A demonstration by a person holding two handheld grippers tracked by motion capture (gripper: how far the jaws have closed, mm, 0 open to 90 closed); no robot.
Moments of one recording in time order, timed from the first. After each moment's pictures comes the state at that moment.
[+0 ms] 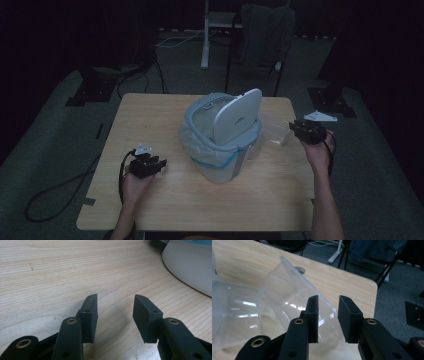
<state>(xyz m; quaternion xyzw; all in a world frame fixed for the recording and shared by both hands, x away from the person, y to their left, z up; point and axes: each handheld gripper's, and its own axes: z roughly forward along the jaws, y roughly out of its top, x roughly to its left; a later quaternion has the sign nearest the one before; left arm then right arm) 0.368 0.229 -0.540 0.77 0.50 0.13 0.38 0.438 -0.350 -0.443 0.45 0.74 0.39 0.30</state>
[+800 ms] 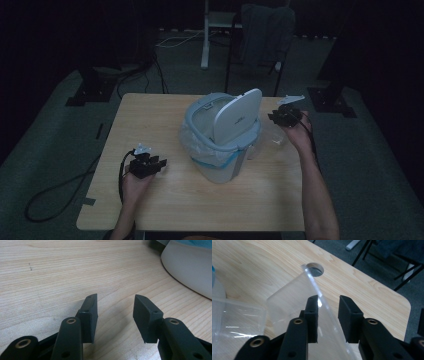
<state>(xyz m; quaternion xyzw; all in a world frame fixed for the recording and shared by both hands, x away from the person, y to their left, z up) 0.369 0.230 -0.541 0.76 0.50 0.13 0.39 0.511 -0.294 -0.442 0.40 0.82 0.33 0.25</state>
